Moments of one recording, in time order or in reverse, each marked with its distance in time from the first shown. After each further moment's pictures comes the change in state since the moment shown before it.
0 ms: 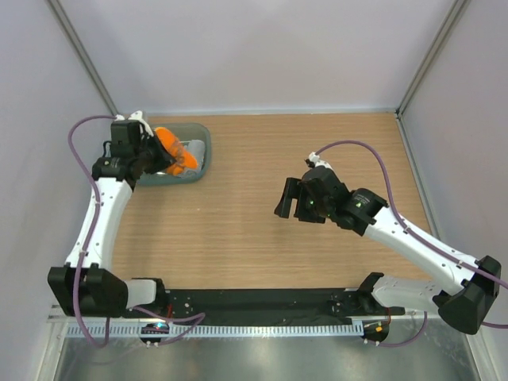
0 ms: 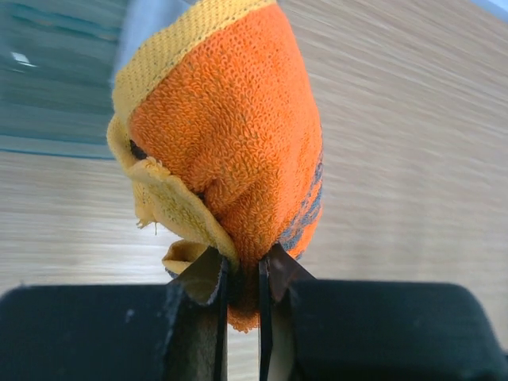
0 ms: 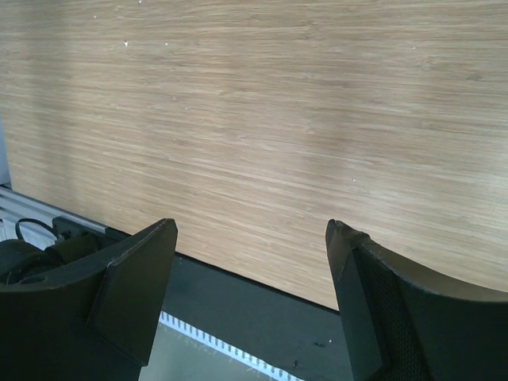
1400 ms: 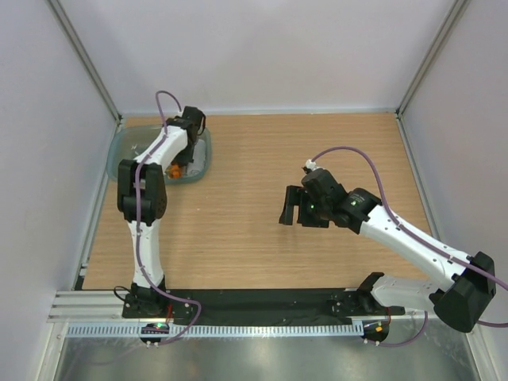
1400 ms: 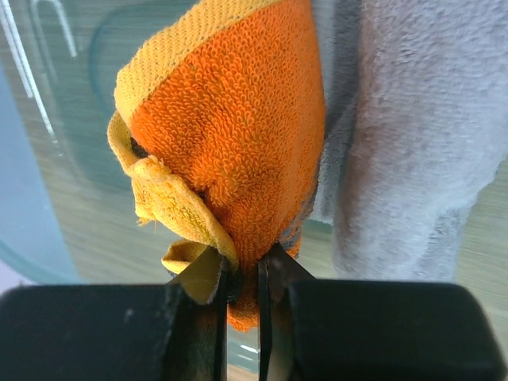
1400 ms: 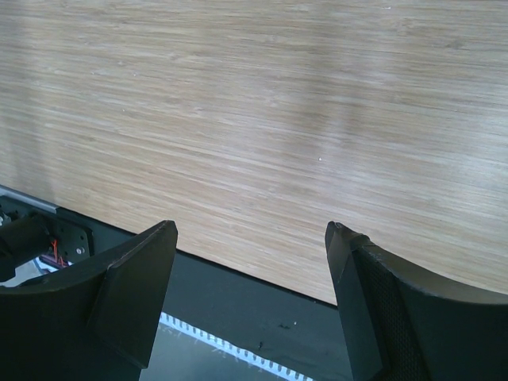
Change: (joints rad) left arm -0.141 0.924 0.573 -0.226 -0.673 0.380; right arm -0.050 0.029 -0.057 -0.032 -0.072 -0.086
